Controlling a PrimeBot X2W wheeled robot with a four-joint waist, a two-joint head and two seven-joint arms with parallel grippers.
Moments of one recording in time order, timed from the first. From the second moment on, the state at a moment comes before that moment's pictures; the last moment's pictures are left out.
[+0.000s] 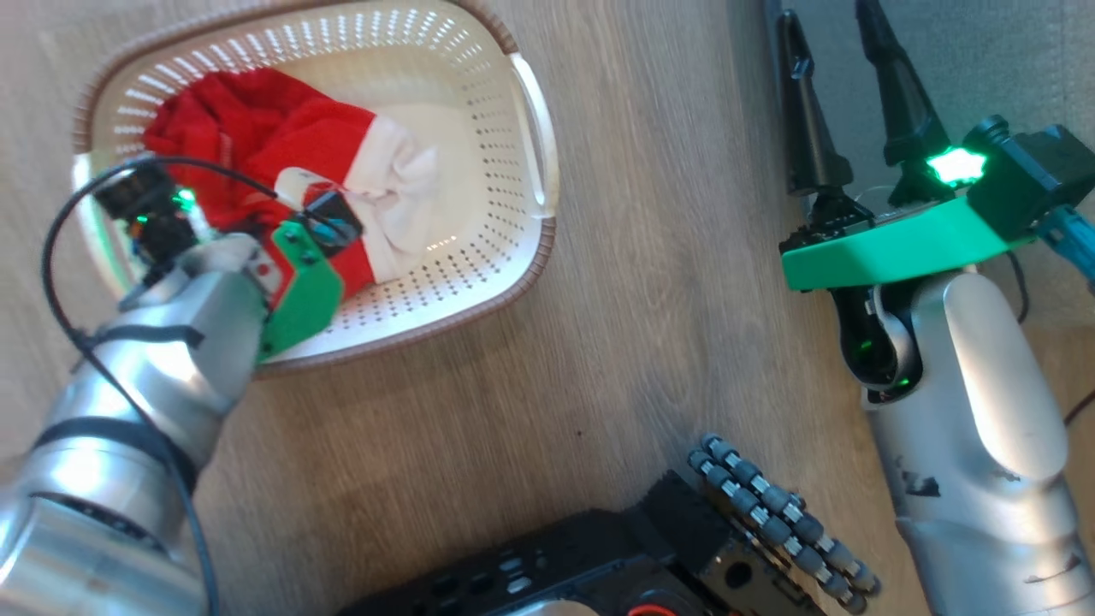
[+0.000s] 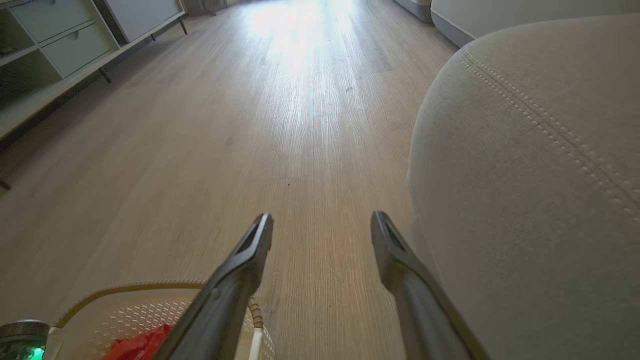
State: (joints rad) left arm -1.04 0.18 -0.77 1.28 0.27 -0.08 0.06; right arm -0.54 -0.06 0.16 0.16 0.35 0.13 -0.26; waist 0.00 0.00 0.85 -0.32
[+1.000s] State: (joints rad) left arm -0.73 0.04 -0.65 0.90 -0.32 -0.12 -0.25; right arm -0.31 -0.07 0.05 0.33 0.20 0.13 -0.26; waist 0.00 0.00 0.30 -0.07
